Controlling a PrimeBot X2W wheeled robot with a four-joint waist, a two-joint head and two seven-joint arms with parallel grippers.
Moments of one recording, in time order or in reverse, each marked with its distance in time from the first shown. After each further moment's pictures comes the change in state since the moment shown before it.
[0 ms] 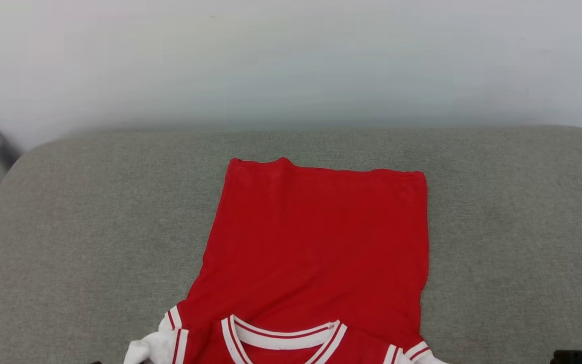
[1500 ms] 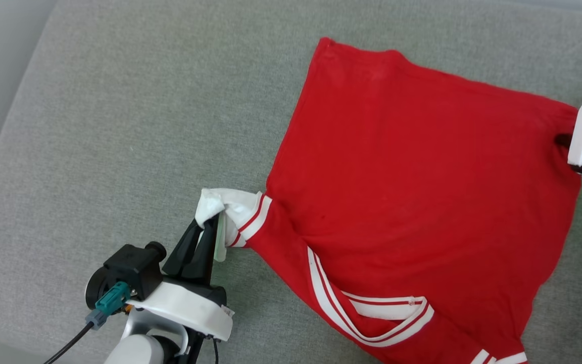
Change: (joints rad) left arm -0.369 -0.061 -0.155 -0.186 0.082 -0.094 -0.093; right arm -1.130 -0.139 -0.112 0.571 -0.031 0.000 0.605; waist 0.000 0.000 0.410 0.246
